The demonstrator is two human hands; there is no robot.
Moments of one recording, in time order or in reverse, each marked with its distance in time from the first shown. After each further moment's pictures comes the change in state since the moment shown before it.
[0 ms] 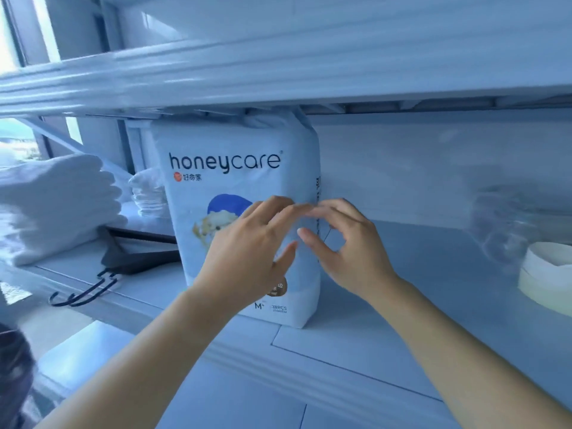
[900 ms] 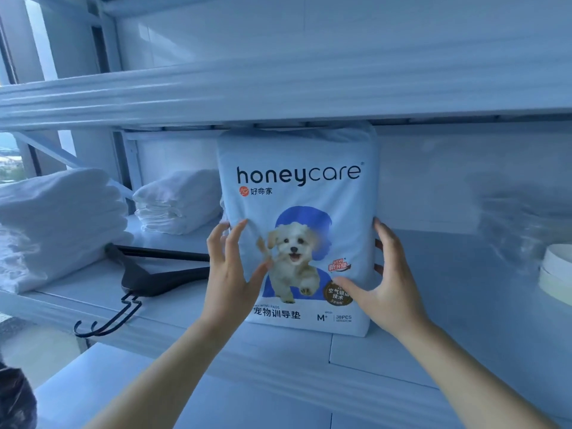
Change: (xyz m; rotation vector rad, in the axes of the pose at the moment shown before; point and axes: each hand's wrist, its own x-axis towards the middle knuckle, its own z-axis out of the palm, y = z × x) left_hand -0.059 -0.130 0.067 -0.438 0.237 -0.317; right_hand -0.034 0.011 0.057 0.016 0.144 0.236
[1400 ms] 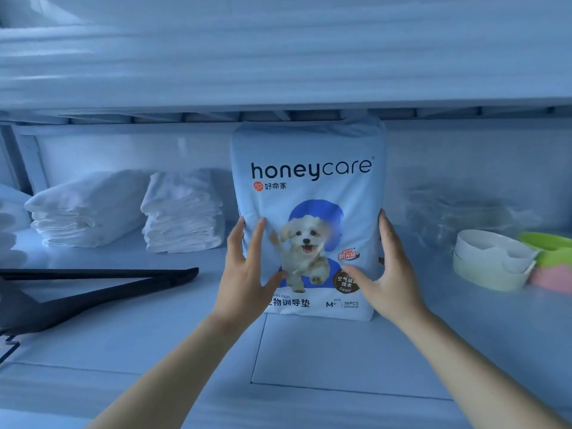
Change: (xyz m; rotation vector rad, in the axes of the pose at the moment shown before) left_hand 0.009 0.060 0.119 -0.054 -0.197 0.145; right_hand 0.006 0.068 -0.094 -0.209 0.086 0.114
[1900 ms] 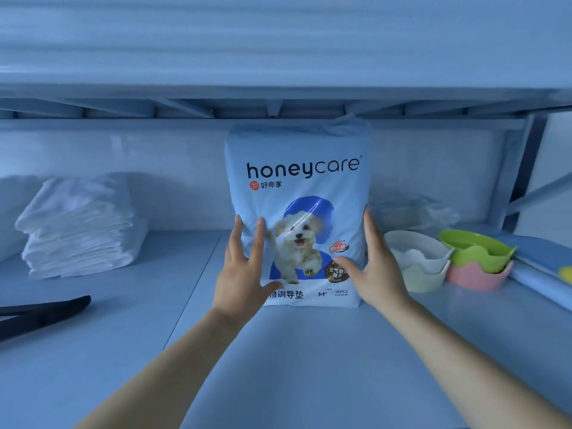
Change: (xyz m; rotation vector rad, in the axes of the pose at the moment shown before) left_hand 0.046 0.067 0.133 -0.001 -0.154 0.034; right_hand 0.037 0.103 -0.086 -0.142 0.054 0.048
